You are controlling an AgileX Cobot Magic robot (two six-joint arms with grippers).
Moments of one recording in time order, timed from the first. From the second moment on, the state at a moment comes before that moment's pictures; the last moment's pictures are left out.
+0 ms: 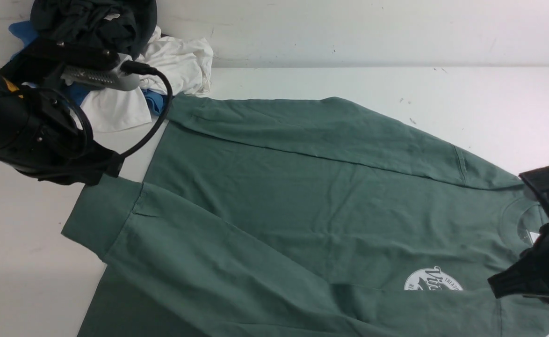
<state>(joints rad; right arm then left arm) 0.29 1.32 -0.77 -0.18 0.92 0.18 -0.13 1.39 -1.18 -0.17 0.95 0.22</state>
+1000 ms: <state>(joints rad) 0.18 1.63 -0.77 -0.15 0.67 0.22 -0.13 1.43 -1.20 -0.17 0.96 0.25</state>
